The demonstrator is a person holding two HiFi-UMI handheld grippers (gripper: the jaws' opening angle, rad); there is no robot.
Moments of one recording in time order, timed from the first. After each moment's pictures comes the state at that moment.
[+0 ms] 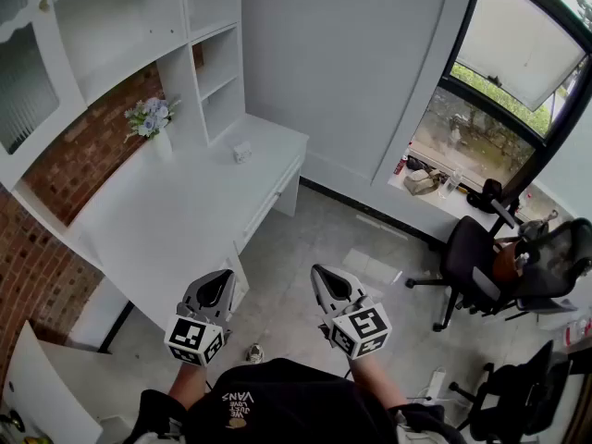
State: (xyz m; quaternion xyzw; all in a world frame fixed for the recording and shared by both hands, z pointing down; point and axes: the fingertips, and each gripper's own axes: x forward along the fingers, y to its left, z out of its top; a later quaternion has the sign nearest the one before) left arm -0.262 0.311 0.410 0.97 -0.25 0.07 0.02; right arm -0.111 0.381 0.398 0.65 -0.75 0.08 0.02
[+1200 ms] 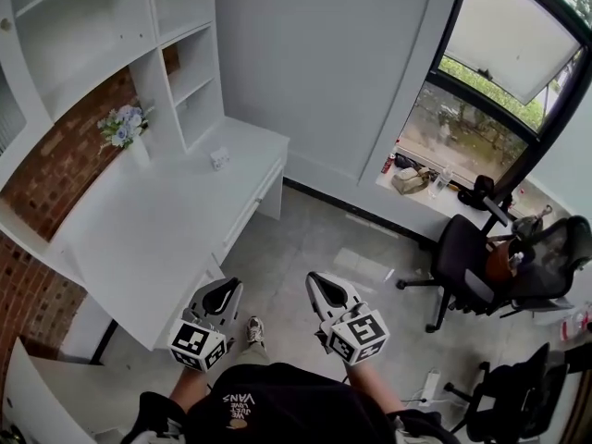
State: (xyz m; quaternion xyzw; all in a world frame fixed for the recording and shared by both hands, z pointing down) left arm -0.175 0.309 0.437 0.98 -0.18 0.06 0.06; right arm -0.050 0.370 0.421 0.66 -0.75 0.09 -0.01
